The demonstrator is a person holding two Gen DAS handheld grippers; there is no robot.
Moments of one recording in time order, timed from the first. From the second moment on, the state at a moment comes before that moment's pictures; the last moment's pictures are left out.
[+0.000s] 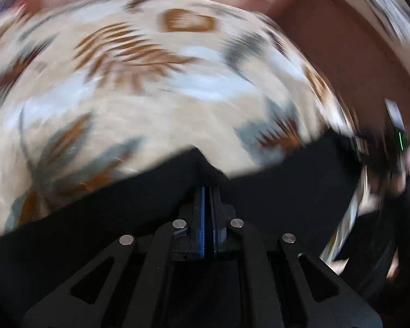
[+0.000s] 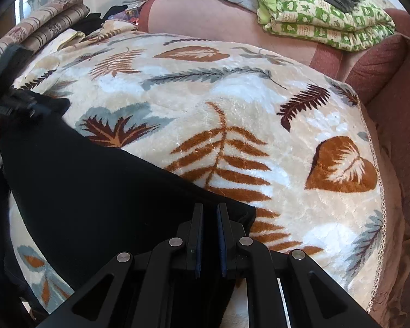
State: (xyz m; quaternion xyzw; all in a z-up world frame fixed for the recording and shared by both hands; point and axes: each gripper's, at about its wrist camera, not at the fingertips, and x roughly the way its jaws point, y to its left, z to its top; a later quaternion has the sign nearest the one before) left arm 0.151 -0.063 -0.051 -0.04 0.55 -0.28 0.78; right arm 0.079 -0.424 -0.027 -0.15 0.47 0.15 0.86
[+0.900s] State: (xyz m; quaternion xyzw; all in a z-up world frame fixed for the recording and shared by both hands) left arm 0.083 0.082 -0.005 -0.12 0.36 -0.06 0.92; right arm 0.025 -0.442 0.025 -0.06 0.40 0.17 0.90
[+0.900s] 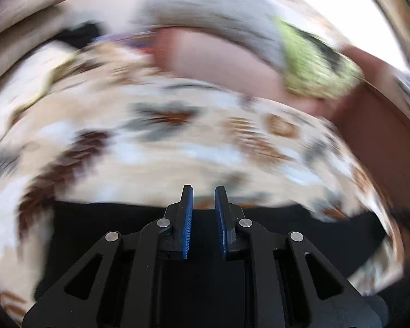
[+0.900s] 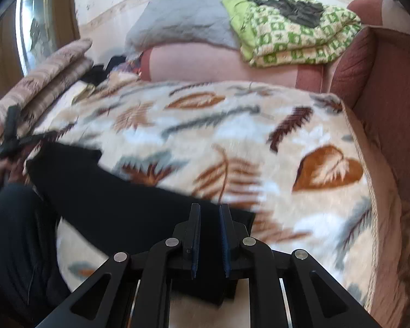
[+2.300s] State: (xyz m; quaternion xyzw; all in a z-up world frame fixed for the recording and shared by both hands) left arm 0.068 0.106 0.024 -0.14 0.38 0.02 0.91; right arm 0.048 -0.506 0.020 0.03 0.41 -0.08 0.91
